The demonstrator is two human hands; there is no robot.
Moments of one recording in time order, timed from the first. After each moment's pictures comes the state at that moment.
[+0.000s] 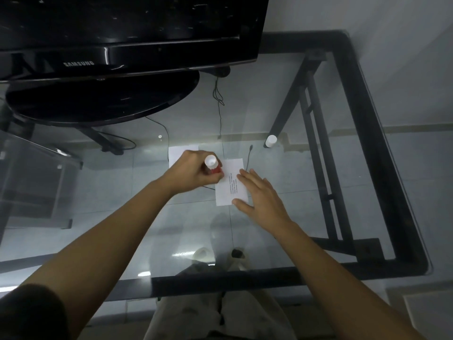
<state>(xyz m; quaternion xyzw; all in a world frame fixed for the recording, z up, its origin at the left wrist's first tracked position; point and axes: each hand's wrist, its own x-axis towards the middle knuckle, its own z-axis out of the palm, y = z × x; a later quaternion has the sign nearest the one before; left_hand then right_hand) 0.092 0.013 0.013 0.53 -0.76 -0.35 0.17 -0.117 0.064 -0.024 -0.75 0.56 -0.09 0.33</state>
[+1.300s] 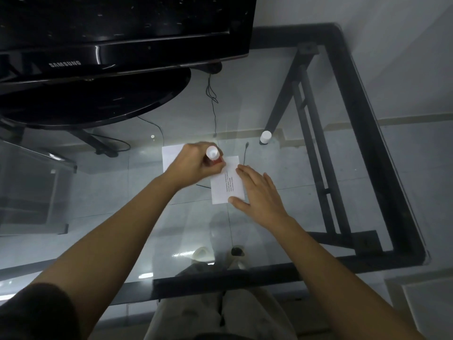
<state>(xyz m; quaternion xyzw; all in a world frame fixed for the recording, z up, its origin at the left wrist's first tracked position) 0.077 0.002 0.011 0.52 -0.77 -0.31 0.21 -0.117 0.062 -0.027 -0.77 0.57 -0.08 0.26</state>
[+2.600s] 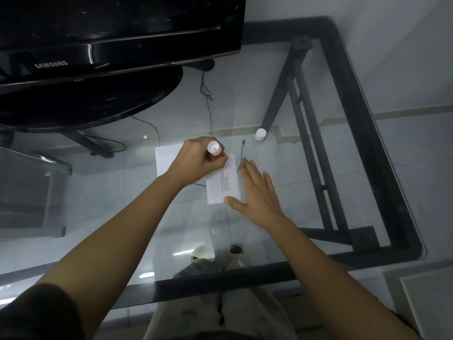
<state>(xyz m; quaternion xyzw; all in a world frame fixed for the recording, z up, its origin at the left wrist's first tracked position) 0.058 -0.005 0.010 0.54 -0.76 -0.29 0.23 -0.119 0.064 -0.035 -0.75 0.60 -0.06 0.28</state>
